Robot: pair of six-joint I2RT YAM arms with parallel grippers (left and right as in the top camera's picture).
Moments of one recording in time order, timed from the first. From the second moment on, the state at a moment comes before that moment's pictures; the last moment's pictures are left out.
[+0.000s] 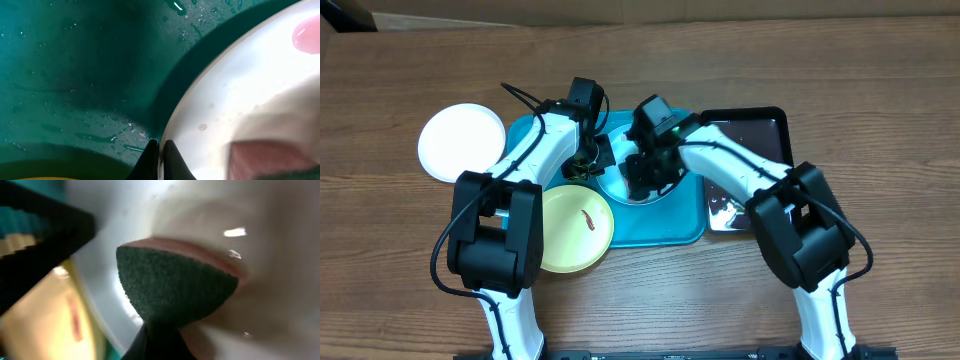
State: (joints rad) left arm -0.24 2.04 1.43 -0.86 0.05 -0.52; right arm 0.58 2.19 1.59 -0.72 -0.50 0.35
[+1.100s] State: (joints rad) left arm -0.24 2.04 1.43 -0.86 0.05 -0.53; right arm 0.20 2.03 1.47 -0.96 -0.07 0.13
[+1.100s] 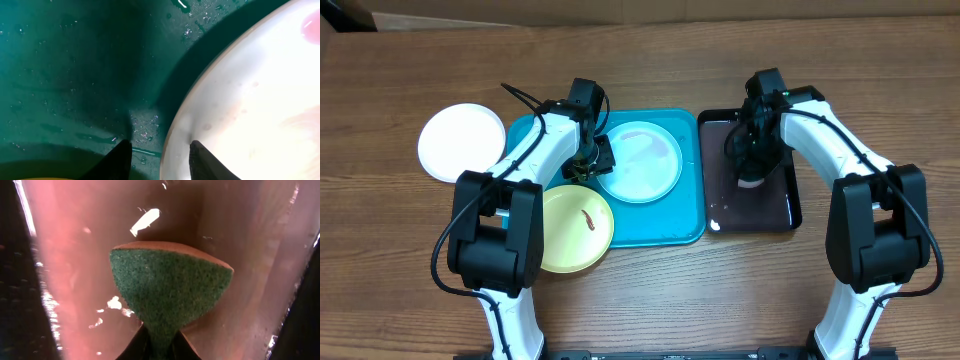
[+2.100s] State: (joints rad) left arm -0.24 2.04 1.43 -0.86 0.09 -0.47; right arm -0.12 2.02 1.61 -0.99 -0.04 0.29
